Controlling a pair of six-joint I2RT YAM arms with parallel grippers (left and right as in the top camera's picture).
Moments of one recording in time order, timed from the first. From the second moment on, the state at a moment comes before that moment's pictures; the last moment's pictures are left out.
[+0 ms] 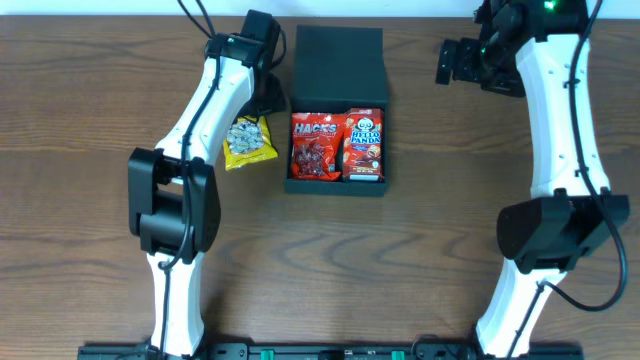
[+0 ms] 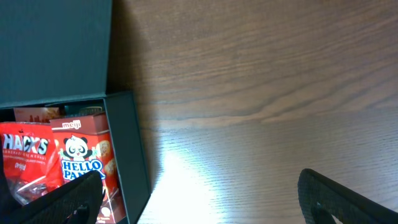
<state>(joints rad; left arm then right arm) -0.27 2.23 1.95 -1.10 -0.11 -0.57 0.05 2.11 2.30 -1.47 -0.03 0.24</state>
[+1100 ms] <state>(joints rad) -0.27 2.35 1.95 -1.12 -0.14 -0.63 0.05 2.11 2.30 -1.47 -0.03 0.24</state>
